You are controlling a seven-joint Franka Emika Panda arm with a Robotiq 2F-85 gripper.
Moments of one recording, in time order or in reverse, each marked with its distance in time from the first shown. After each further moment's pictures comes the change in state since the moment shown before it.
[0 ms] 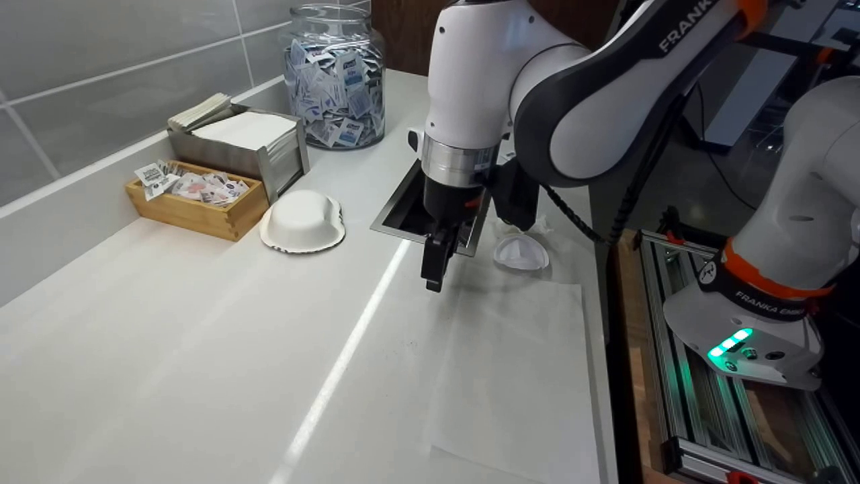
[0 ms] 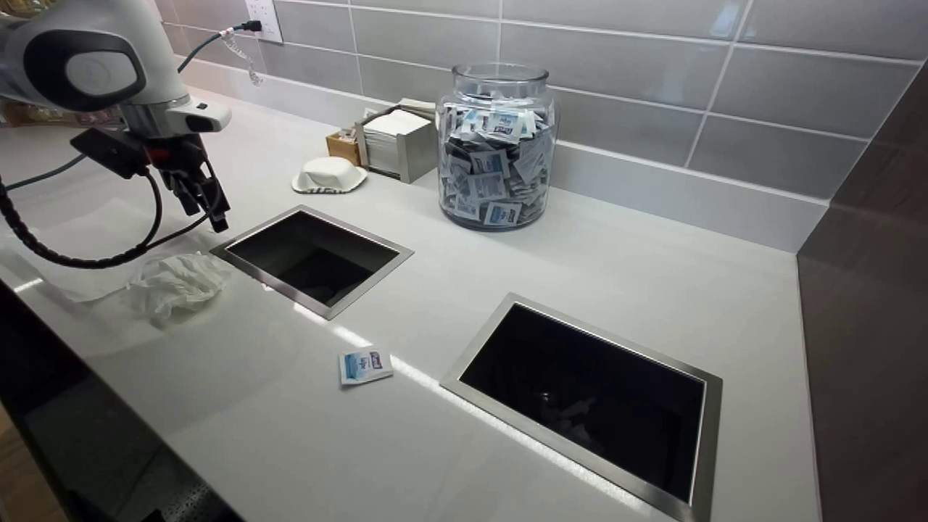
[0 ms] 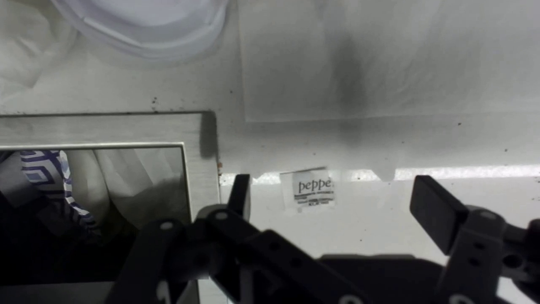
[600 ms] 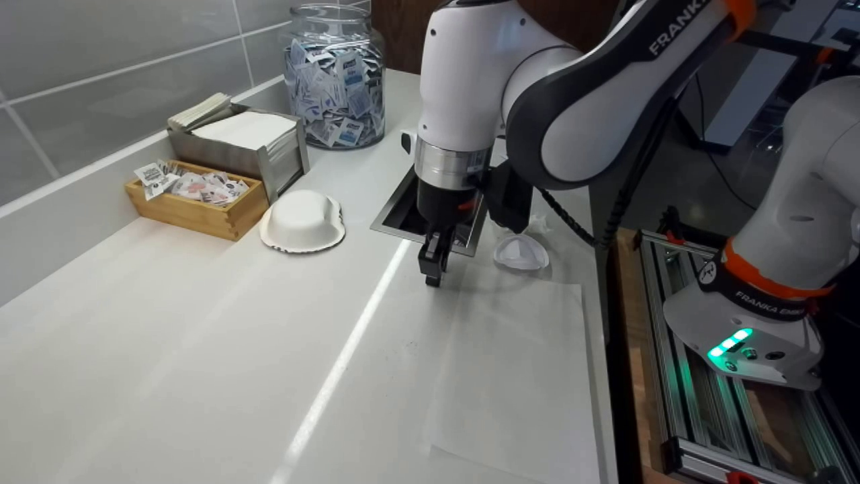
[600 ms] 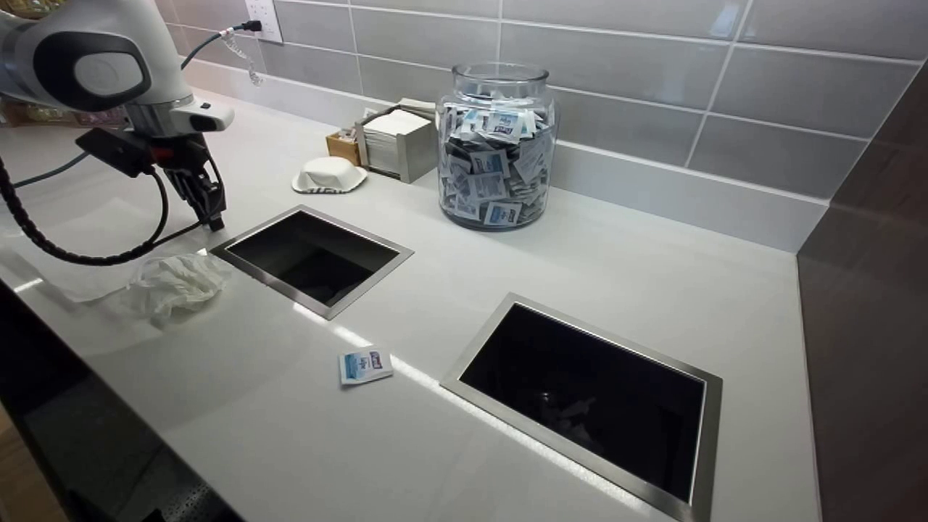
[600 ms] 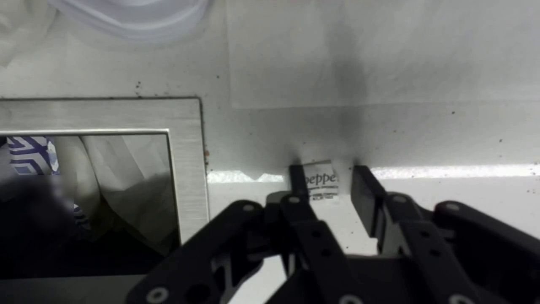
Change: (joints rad) arm 0.009 0.024 -0.001 0.026 -0.002 0.000 0.000
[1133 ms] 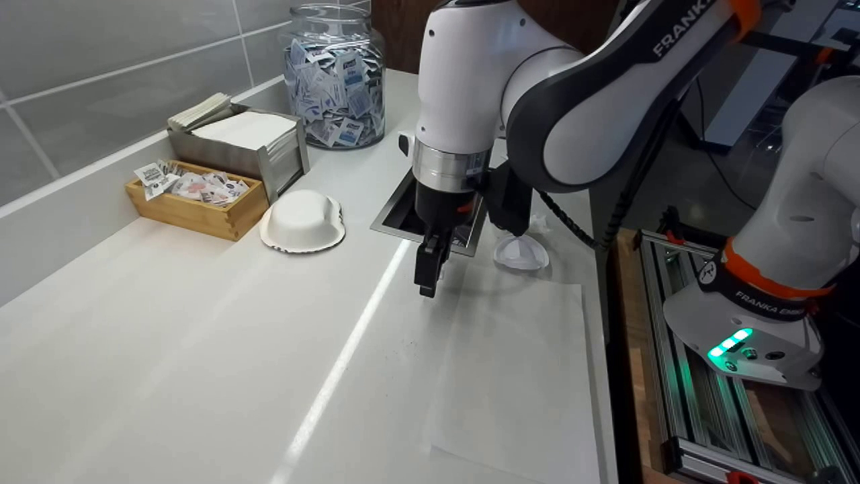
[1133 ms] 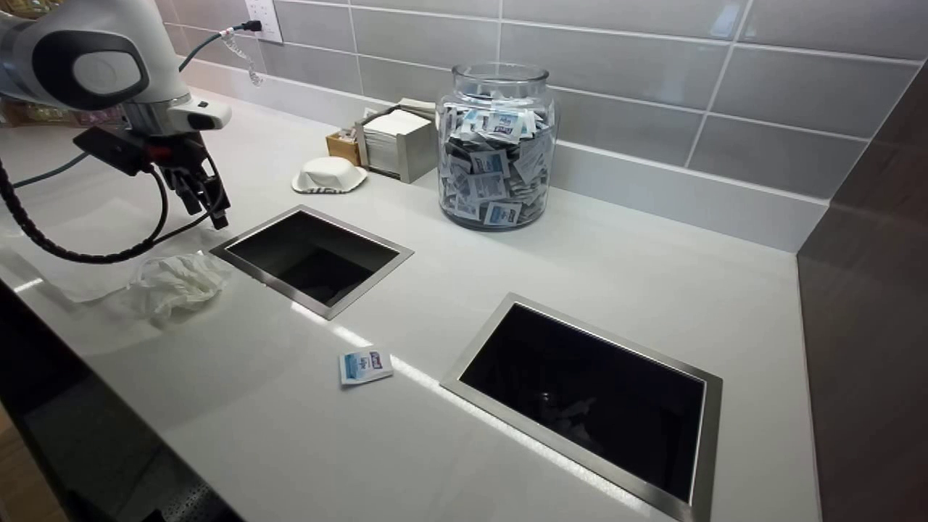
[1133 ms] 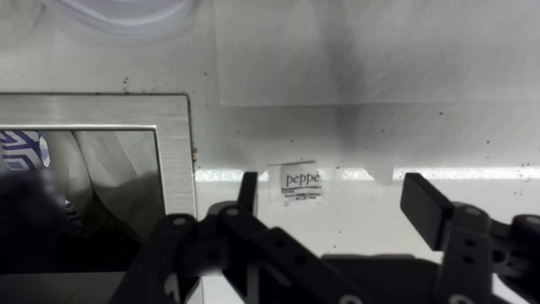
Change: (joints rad) arm 0.013 0.002 0.000 0.004 -0.002 0.000 0.000
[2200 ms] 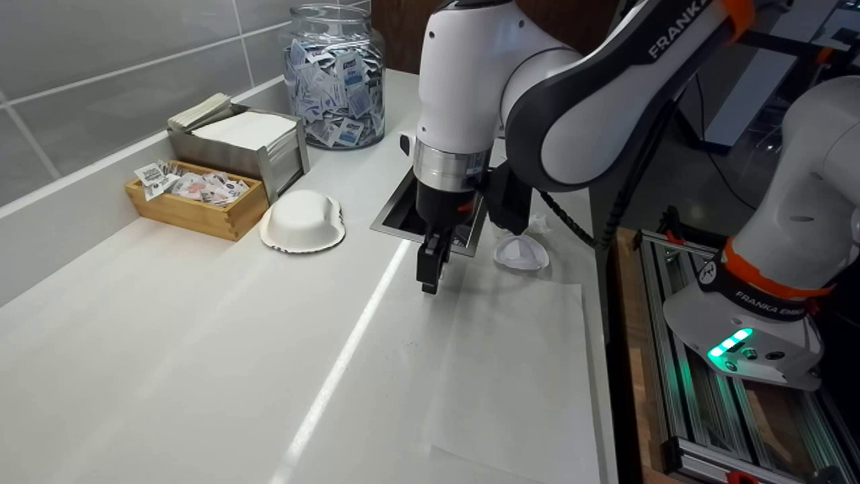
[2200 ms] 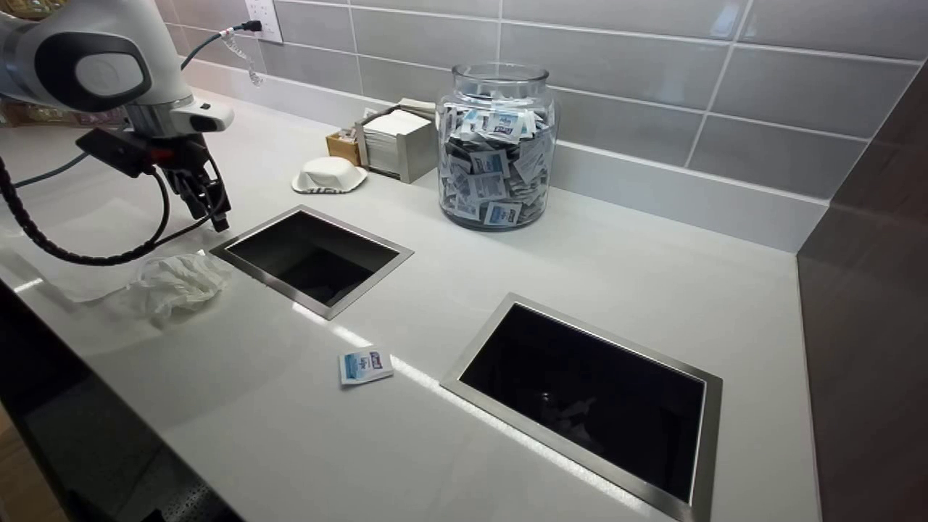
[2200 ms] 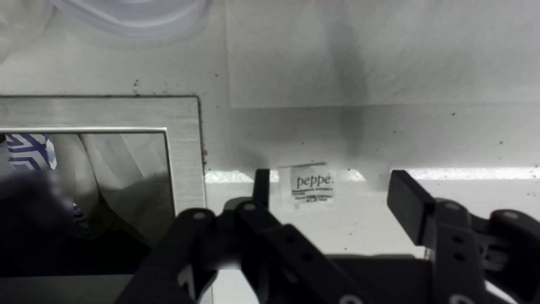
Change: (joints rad) arm 0.000 0.003 -0.010 -0.002 -0.004 0.000 0.000
